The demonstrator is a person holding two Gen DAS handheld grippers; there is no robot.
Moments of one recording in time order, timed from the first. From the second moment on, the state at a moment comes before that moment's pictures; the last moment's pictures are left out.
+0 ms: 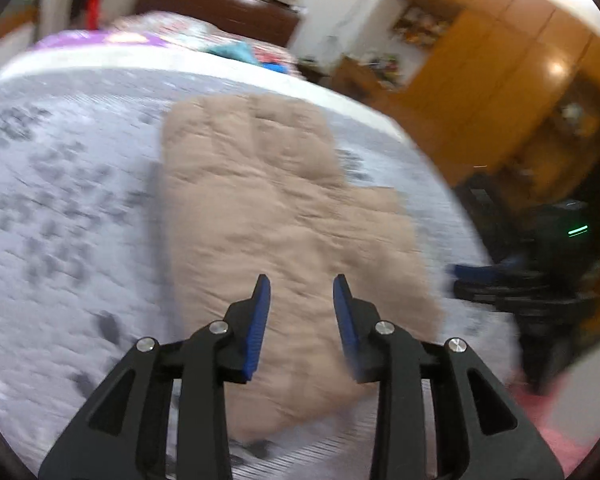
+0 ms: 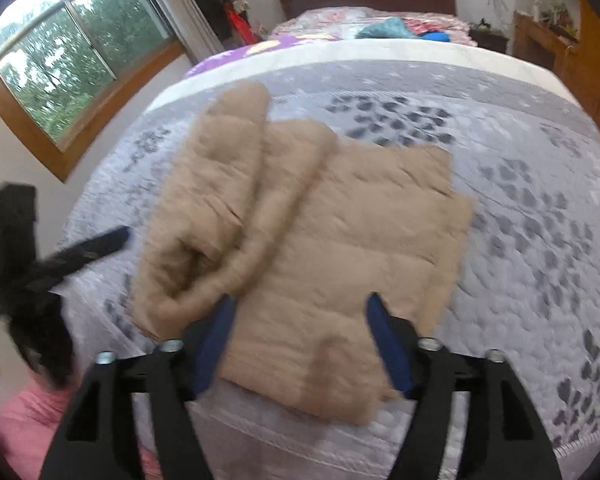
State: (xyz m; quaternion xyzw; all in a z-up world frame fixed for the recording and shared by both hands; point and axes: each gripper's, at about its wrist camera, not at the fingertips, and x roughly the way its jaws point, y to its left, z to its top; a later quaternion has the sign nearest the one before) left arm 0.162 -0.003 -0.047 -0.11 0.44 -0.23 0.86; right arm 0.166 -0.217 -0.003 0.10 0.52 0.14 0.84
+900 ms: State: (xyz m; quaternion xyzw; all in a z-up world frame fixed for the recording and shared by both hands) left arm 0.196 -0.009 -0.062 -0.05 0.46 -0.14 0.88; right arm 0.237 -0.146 -0.055 0.13 0.60 0.21 0.76
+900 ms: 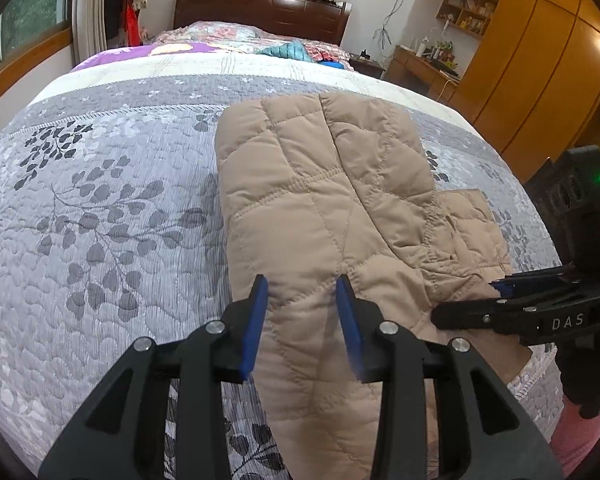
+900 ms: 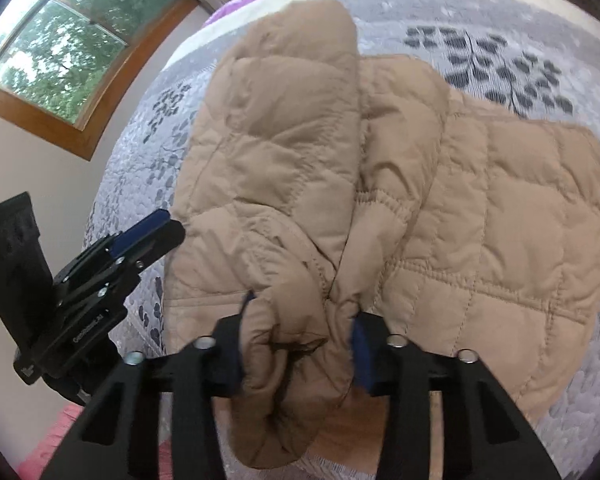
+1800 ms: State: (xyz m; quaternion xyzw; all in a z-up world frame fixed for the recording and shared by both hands) left arm 0.169 -0.054 -0.035 -0.02 0.42 -0.20 0.88; right arm 0.168 -0.222 0.044 0.06 0.48 0.15 0.86
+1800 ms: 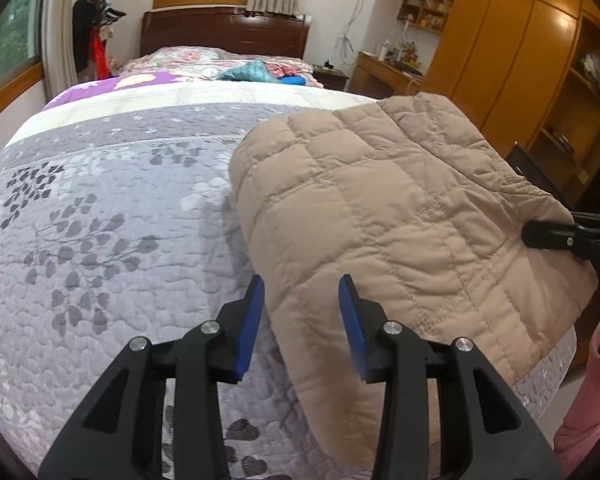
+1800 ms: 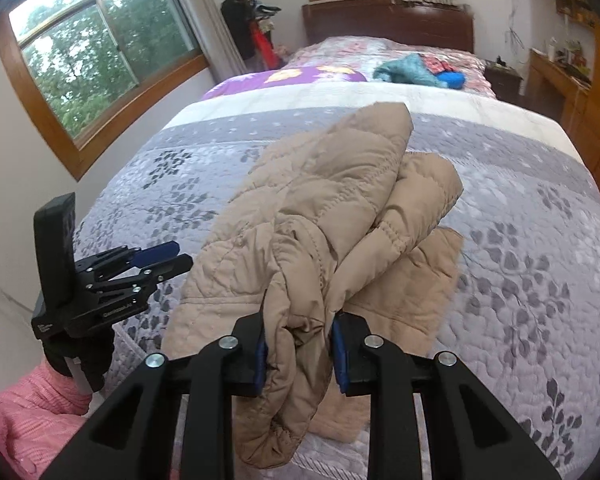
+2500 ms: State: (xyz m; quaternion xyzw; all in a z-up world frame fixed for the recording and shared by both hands) left arm 0.176 -0.092 -0.080 0.03 0.45 -0.22 0.86; right arm 0.150 -0.281 -0.069 0.16 0.52 0.13 0.83
